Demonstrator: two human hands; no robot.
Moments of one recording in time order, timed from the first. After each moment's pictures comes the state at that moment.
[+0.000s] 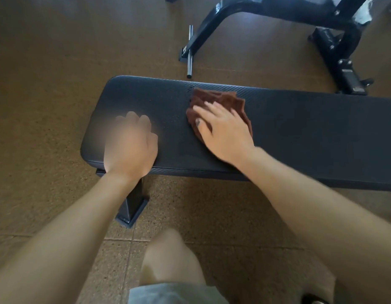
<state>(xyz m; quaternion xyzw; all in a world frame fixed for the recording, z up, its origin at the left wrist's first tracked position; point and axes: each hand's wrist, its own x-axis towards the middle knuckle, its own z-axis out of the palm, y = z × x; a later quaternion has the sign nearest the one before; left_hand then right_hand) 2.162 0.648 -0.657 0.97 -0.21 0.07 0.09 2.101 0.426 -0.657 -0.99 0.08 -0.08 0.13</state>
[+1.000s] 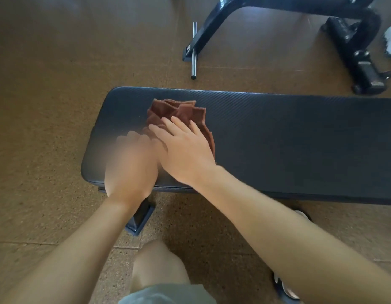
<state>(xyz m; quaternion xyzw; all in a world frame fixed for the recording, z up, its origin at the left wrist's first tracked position) 2.161 0.653 -0.660 0.96 -0.23 0.09 0.13 2.134 0.507 -0.657 -0.98 0.03 -0.06 0.19</state>
